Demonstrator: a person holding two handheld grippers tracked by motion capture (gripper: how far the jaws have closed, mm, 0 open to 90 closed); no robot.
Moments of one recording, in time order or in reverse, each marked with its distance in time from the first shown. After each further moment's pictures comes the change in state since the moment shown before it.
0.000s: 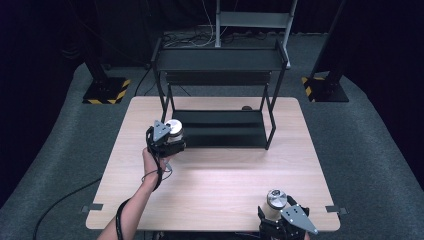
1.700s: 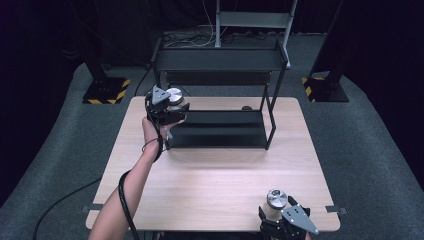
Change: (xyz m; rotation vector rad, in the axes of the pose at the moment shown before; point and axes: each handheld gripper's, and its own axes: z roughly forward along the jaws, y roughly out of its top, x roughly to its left) left arm 0.026 0.081 0.022 -0.019 0.009 -0.031; right arm -0.001 0.001 -0.001 0.008 -0.005 -0.003
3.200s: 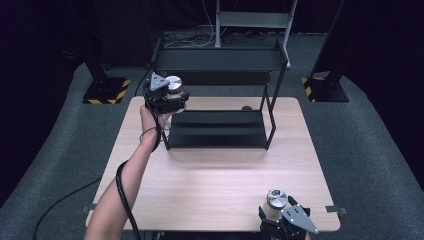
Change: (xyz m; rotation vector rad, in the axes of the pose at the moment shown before) left arm 0.006 0.035 -0.004 -0.012 -0.007 0.025; right arm 0.000 0.000 0.001 0.005 -0.003 0.002
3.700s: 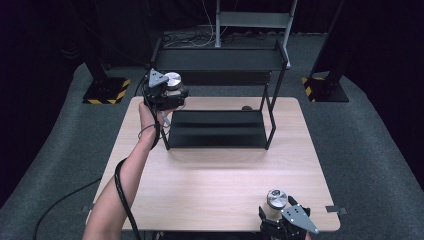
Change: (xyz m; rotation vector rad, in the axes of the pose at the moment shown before) left arm 0.002 0.009 -0.005 -0.015 -0.004 0.002; right arm 0.000 0.000 0.000 0.000 0.000 0.000
